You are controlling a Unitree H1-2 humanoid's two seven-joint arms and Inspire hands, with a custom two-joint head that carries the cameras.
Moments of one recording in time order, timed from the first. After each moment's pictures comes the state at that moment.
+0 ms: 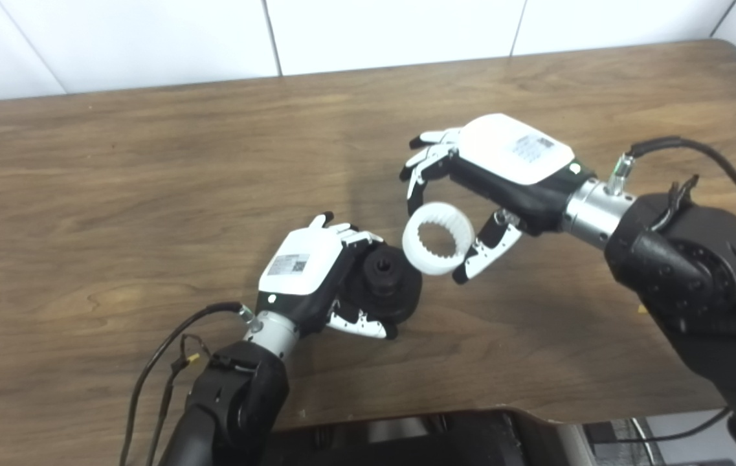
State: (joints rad) left arm 0.03 0.14 -0.50 -0.37 1.03 0.18 -0.36; right arm -0.25 -0.50 0.32 -0.79 -0.75 0.35 0.81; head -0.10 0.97
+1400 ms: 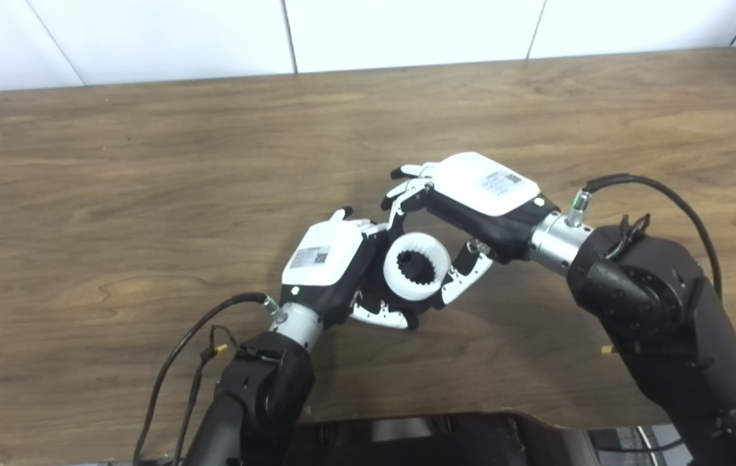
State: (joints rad) left arm 0.02 0.08 -0.51 -0.33 1.03 0.22 -0.34; right arm -0.18 -0.35 0.32 -0.67 -0.81 0.22 0.79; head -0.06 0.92
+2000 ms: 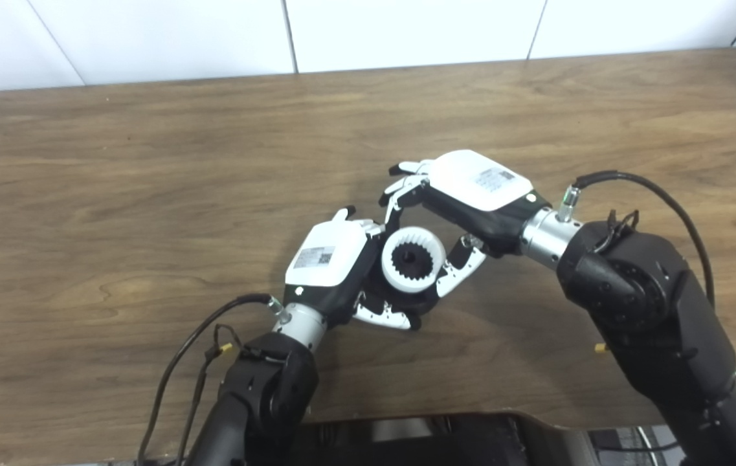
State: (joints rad) left arm 0.02 0.08 -0.53 -0.33 1.05 0.22 -0.33; right arm -0.19 -0.34 0.33 -0.61 -0.82 0.19 0.76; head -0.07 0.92
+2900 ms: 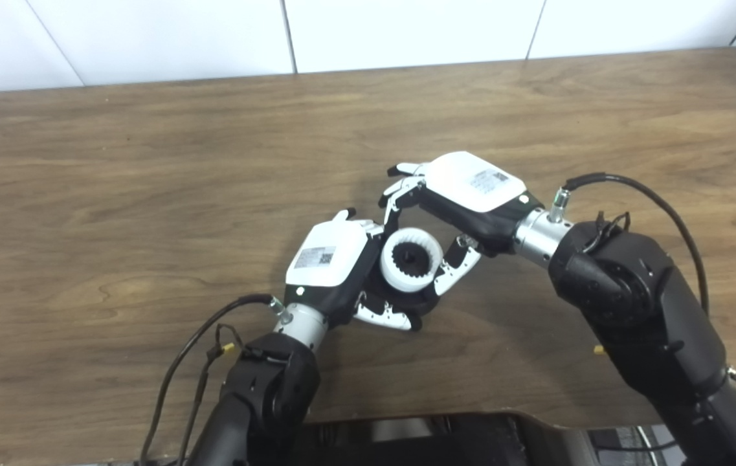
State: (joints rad) left arm 0.02 0.08 -0.54 -0.33 1.09 0.24 -0.33; right arm -0.19 -0.34 0.34 -0.53 -0.83 0.14 0.70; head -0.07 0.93
